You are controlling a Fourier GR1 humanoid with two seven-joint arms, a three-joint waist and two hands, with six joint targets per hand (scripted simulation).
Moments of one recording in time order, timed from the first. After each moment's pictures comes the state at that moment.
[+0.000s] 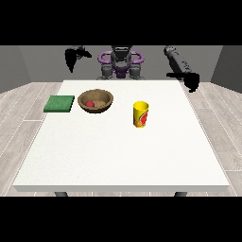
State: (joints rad) left arm -0.73 0.36 0.36 -0.83 0.25 -0.15 -0.58; right arm -0.24 -0.18 -0.18 -1.89 -0.24 -0.01 0.17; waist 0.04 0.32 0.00
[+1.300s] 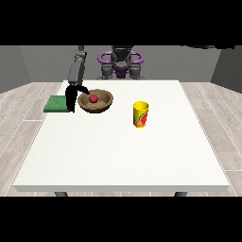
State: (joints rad) left arm -1.02 0.71 0.38 -0.99 0.33 -0.25 -0.13; right arm -0.48 -0.18 -0.33 -0.95 -0.30 0.14 -0.26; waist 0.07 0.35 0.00
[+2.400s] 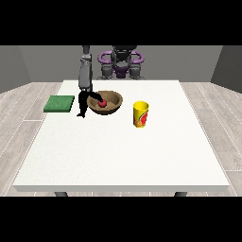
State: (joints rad) left arm -1.14 0.77 0.38 -1.05 0.41 -0.28 -0.01; right arm -0.56 -0.12 -0.31 -0.91 -0.23 -0.04 -0.36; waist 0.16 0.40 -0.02
